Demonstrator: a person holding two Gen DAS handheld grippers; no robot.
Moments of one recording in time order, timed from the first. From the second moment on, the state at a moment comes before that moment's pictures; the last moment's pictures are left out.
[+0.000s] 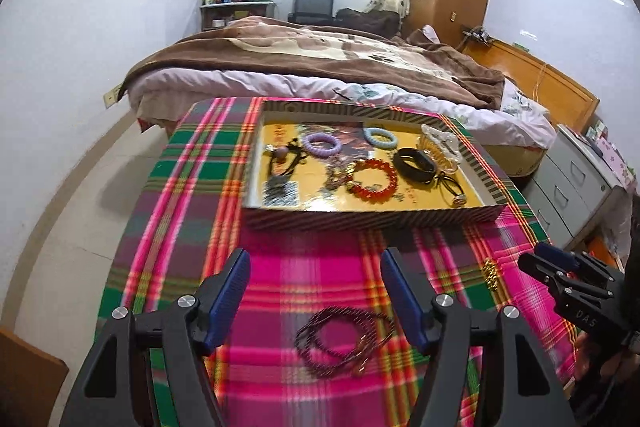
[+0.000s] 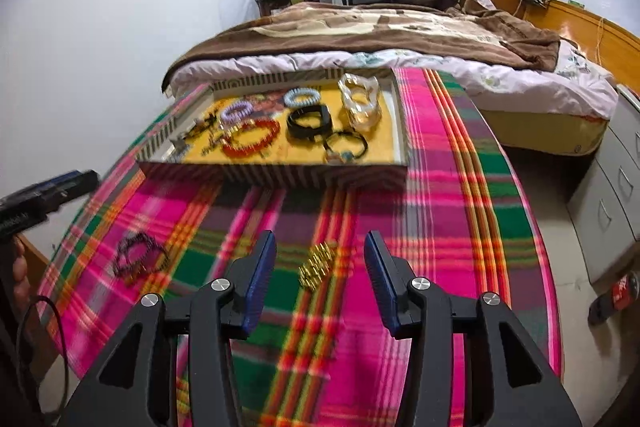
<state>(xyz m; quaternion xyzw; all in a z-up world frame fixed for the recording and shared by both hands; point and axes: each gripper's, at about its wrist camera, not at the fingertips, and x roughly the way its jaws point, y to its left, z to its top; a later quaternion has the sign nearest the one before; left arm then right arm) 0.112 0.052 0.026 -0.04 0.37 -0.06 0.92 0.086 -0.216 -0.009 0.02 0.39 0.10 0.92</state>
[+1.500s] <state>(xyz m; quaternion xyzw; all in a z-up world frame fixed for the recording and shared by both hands) 0.101 0.059 -0.023 -0.07 0.43 -0.09 0.90 0.095 -0.229 -0.035 0.03 0.42 0.08 0.91</state>
